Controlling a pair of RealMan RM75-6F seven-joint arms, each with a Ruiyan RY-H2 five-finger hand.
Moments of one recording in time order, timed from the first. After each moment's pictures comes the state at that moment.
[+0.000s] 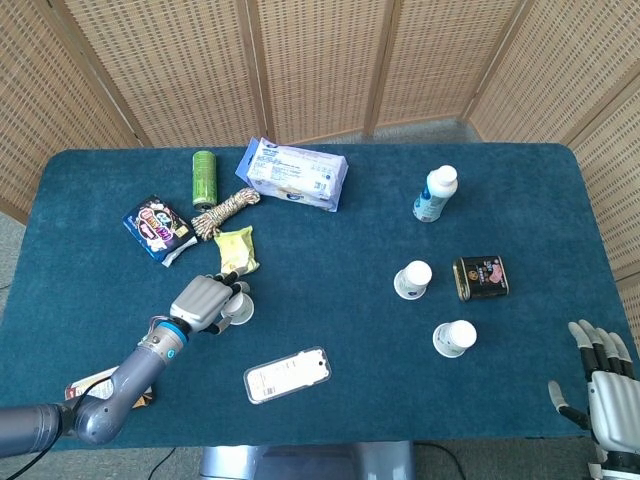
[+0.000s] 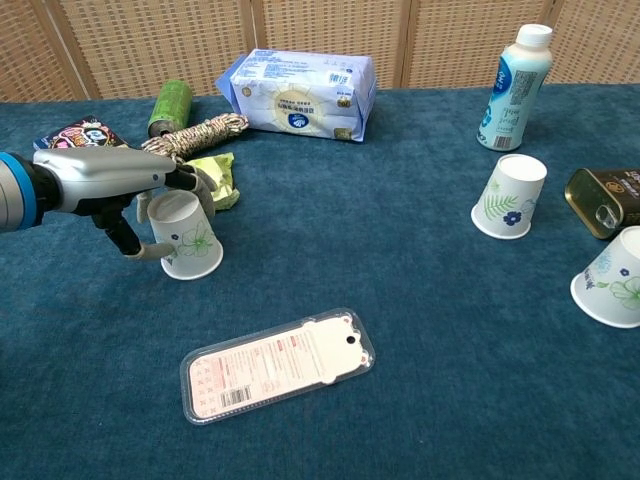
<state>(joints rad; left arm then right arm) -0.76 -1.41 -0.08 -1.66 0.97 0.84 0.51 -0.08 -1.11 0.01 -1.77 -1.50 1.57 -0.05</state>
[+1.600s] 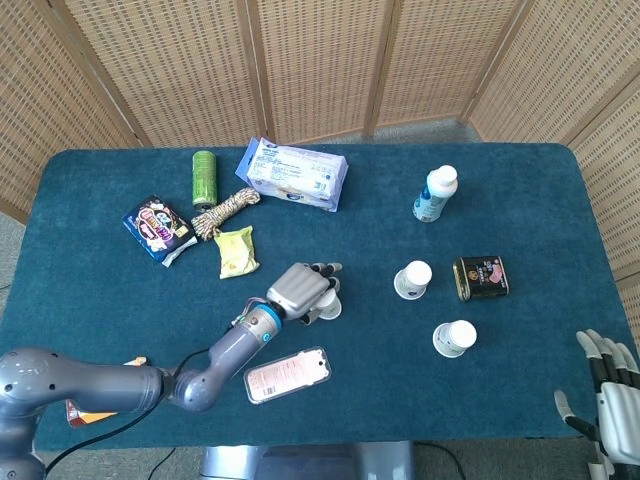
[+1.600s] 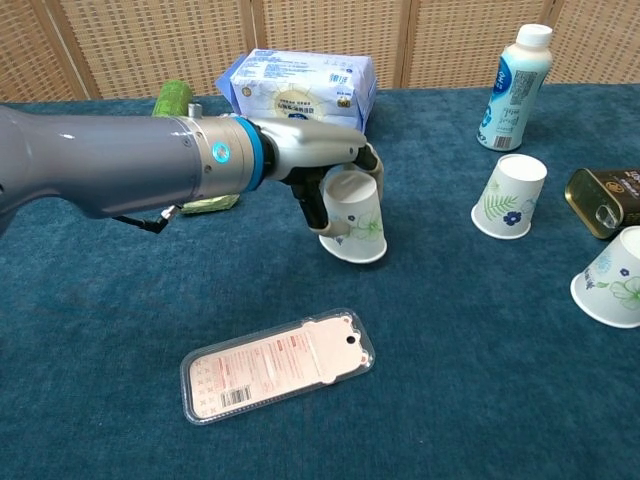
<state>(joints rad) -1.16 -1.68 -0.19 -1.50 0.68 0.79 0.64 -0.12 -1.11 -0.01 -1.73 -1.52 1.60 0.05</state>
